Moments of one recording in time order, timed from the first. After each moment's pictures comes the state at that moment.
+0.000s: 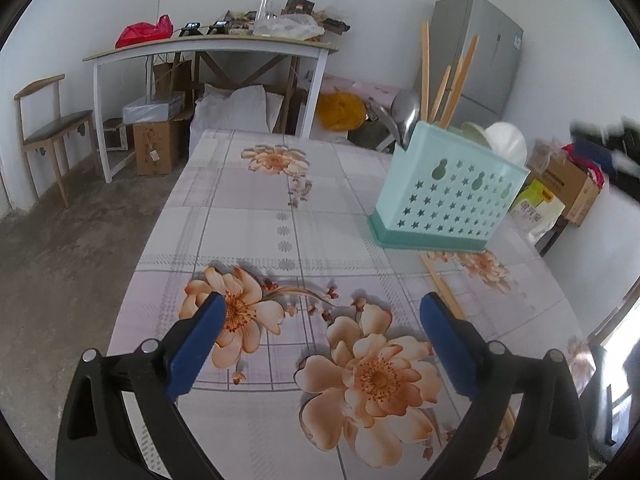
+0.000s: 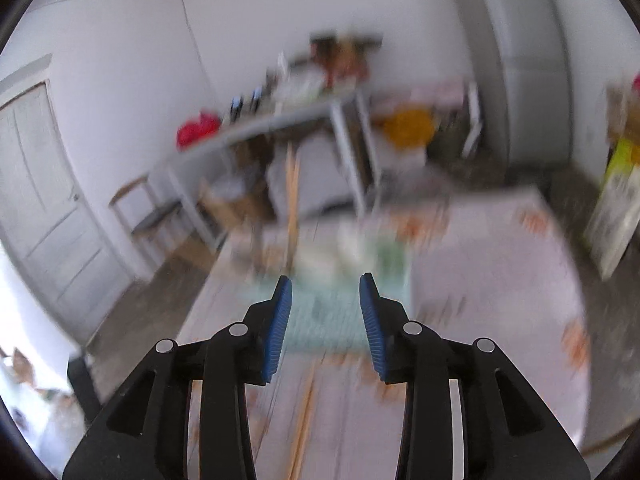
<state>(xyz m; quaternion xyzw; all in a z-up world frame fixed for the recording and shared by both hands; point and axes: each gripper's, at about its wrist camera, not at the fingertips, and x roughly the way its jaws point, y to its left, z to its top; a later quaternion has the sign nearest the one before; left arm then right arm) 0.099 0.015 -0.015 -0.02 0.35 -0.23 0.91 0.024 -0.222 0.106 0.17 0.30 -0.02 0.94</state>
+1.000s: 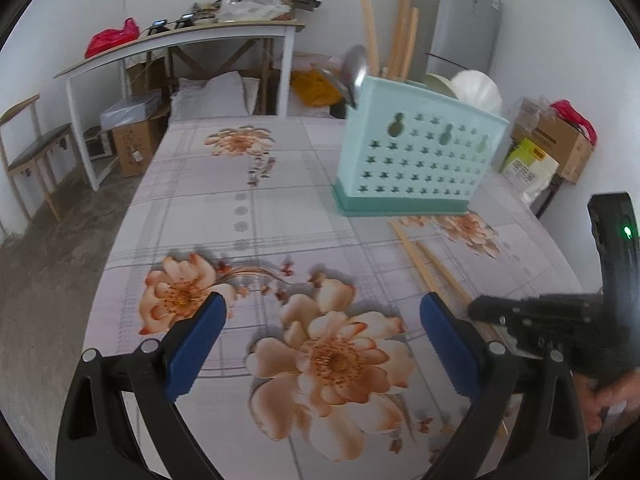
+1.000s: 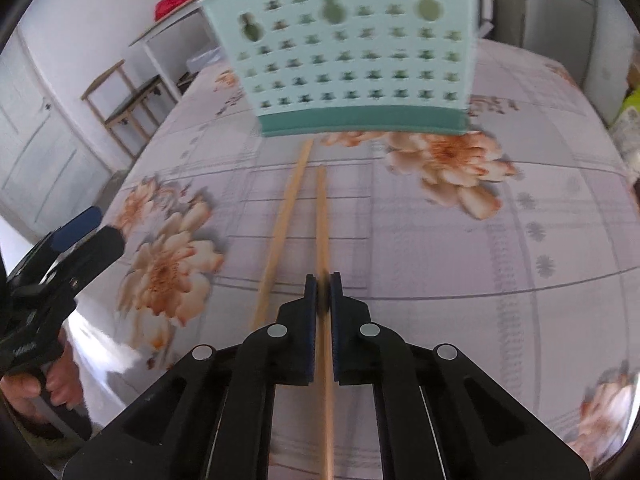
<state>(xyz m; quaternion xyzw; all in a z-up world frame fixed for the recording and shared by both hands) 0.084 -0.026 -0.018 0.04 0.37 -0.26 0.89 0.023 -0.173 -0.034 0.14 0.48 -0.04 0.87</state>
